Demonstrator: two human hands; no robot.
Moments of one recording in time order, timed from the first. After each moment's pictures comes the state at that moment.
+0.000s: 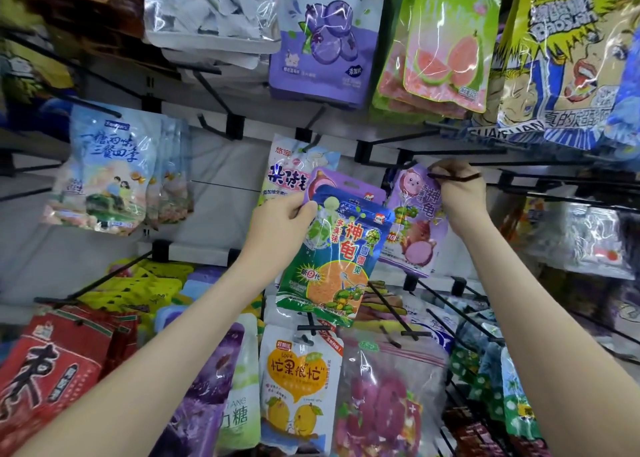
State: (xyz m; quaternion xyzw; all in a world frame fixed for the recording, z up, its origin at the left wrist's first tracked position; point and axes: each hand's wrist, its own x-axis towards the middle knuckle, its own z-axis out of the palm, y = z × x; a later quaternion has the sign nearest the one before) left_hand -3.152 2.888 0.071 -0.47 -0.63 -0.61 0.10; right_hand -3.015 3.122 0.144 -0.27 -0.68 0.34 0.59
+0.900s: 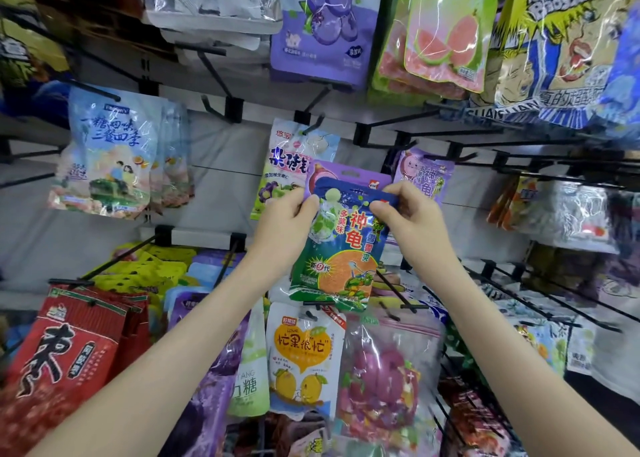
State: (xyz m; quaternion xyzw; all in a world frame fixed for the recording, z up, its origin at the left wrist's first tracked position) left_hand -3.139 2.879 0.056 -0.48 -0.60 -0.64 0.02; right_hand -3.002 2.994 0.078 -0.15 -0.80 0.32 0.49
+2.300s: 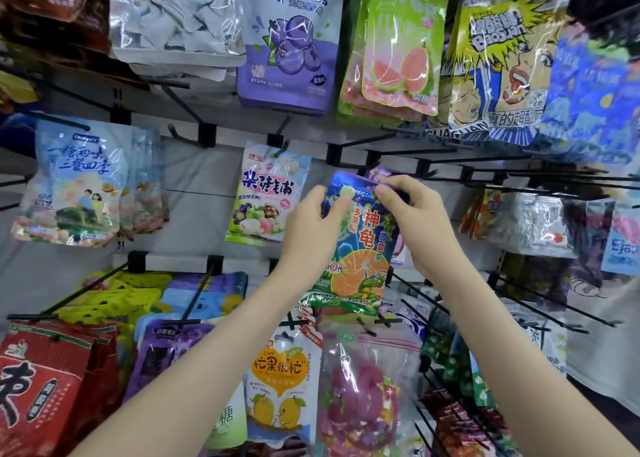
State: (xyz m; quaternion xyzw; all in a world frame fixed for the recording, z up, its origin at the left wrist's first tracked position) left_hand -3.087 2.914 0.084 -0.49 -0.54 -0.69 0.01; right_hand -2.975 3.000 0.115 -0.16 -0.76 0.35 0.52
